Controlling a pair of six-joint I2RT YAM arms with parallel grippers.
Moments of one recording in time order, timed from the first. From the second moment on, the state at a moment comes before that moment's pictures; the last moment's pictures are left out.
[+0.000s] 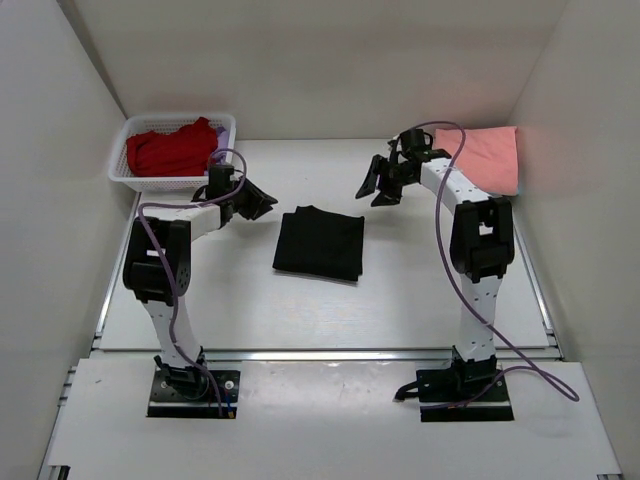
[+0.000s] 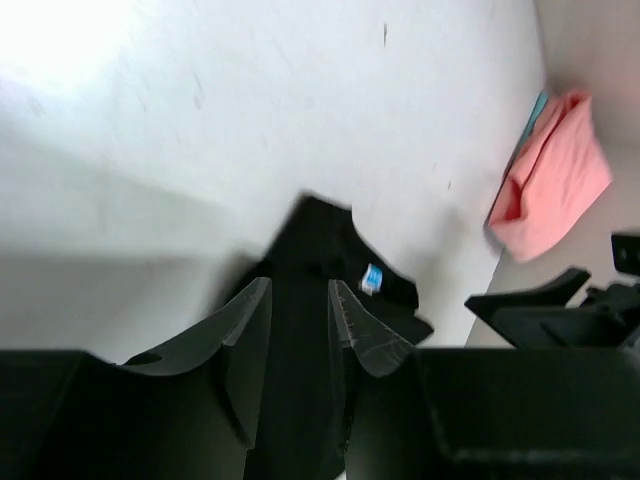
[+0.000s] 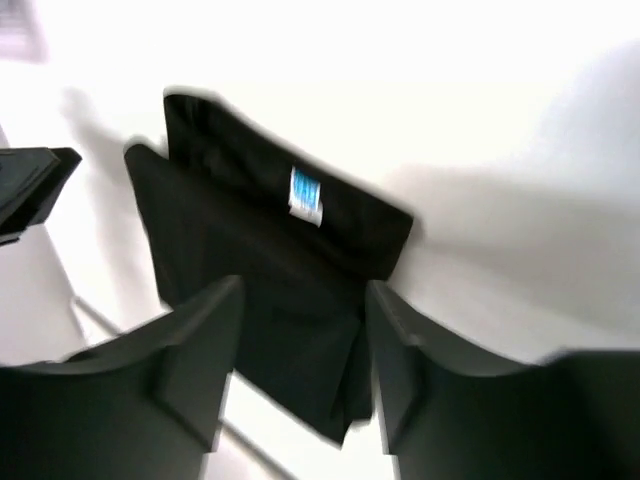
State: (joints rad) left arm -0.17 1.88 1.17 0.01 0.33 -0.98; right arm 0.19 2.13 1.75 -0.64 -0.54 0.48
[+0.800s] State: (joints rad) left arm -0.35 1.89 1.07 0.02 0.24 -0.94; right arm 0.35 1.97 1.35 -0.48 -0.39 0.53
